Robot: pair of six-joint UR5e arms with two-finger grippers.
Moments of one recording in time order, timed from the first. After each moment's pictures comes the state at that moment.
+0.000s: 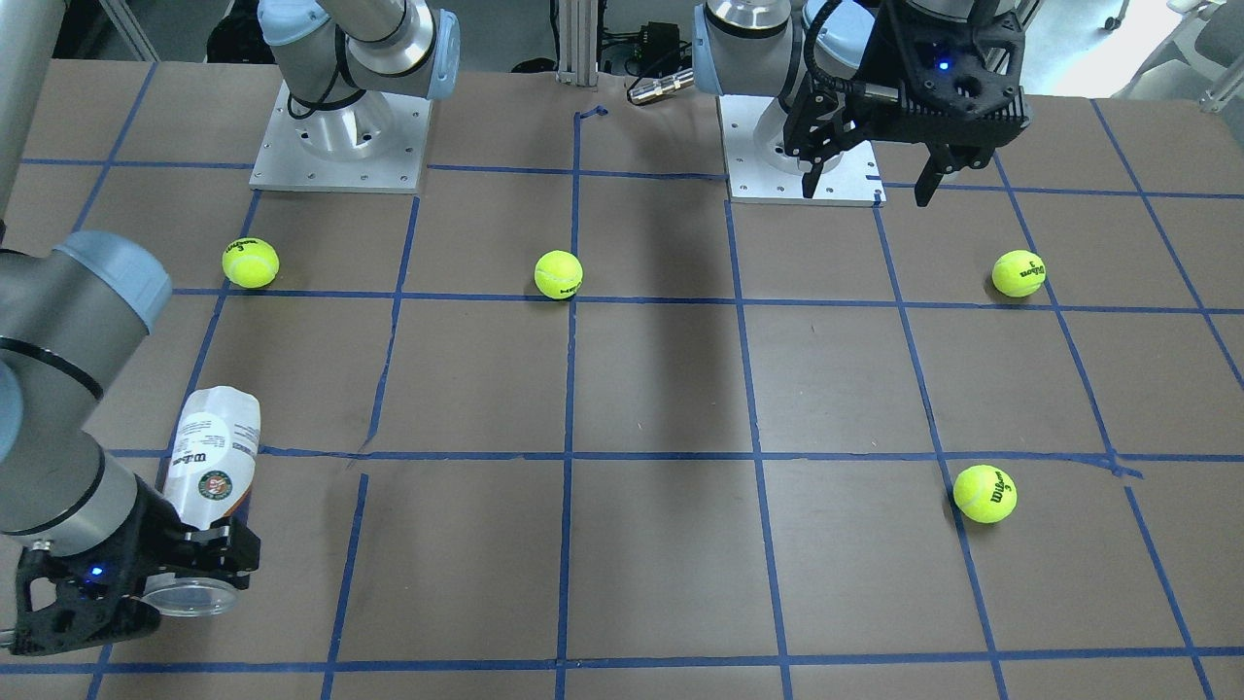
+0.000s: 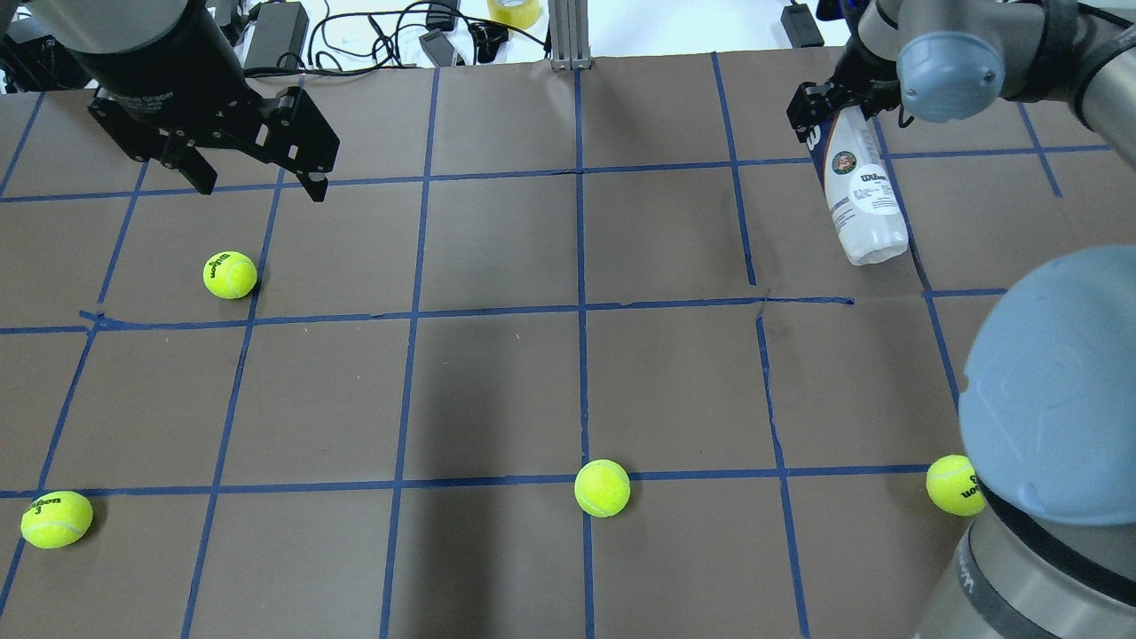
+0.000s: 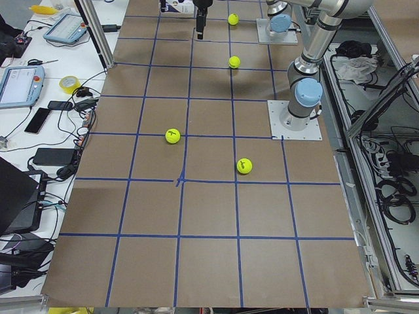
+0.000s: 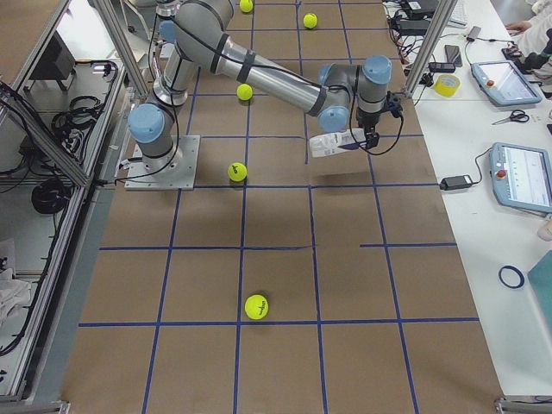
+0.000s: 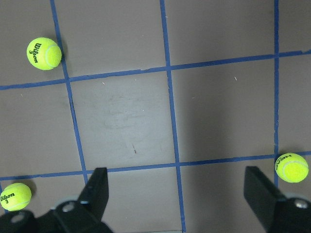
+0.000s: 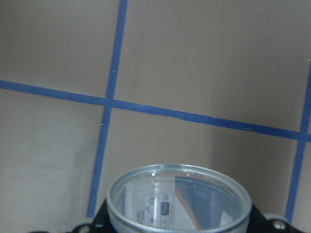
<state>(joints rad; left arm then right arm) -1.60 -1.54 -1.44 -1.70 1.62 0.07 1.44 -1.03 1.38 -2.05 -1.50 -0.30</state>
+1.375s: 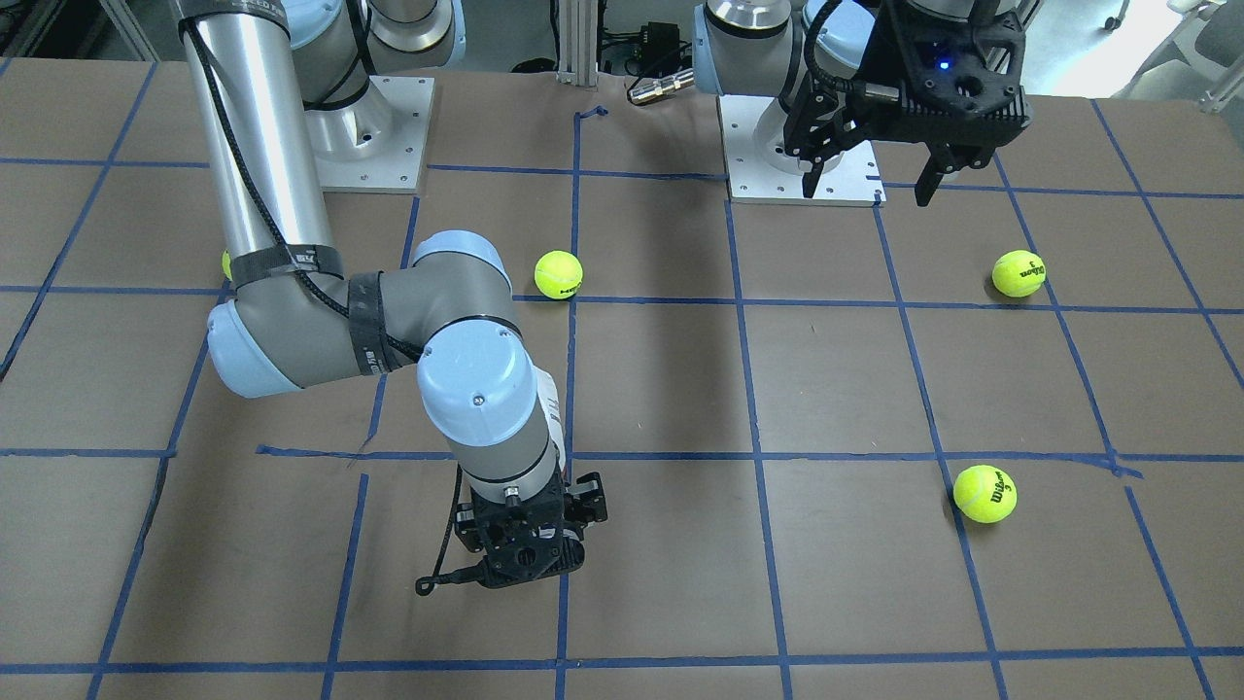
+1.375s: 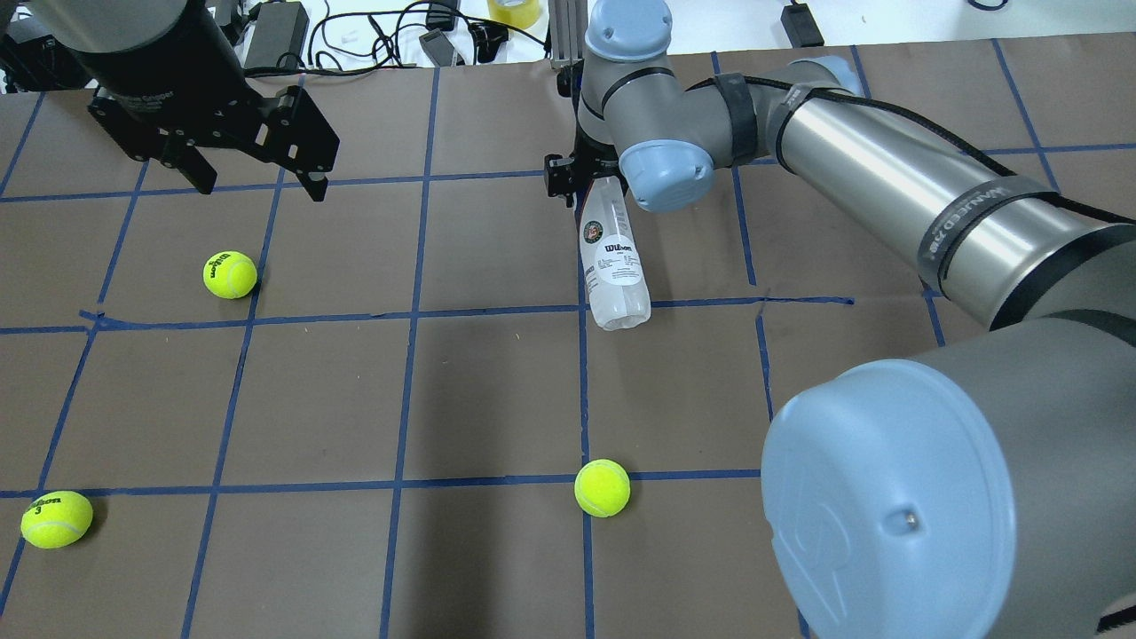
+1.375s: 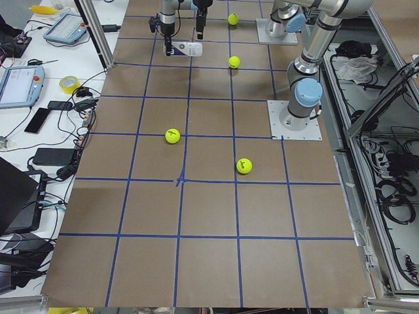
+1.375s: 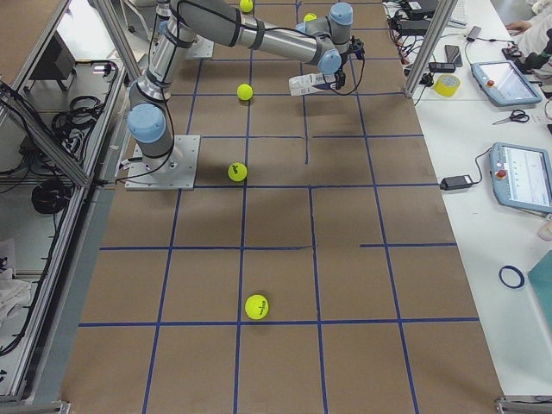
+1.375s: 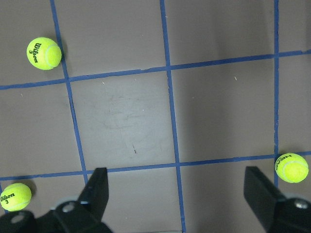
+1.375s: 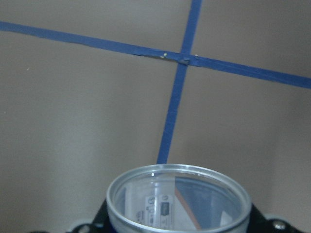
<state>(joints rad) -1.60 -1.54 -1.44 -1.70 1.62 0.07 1.86 -0.92 1.37 -2.19 -1.49 0.03</state>
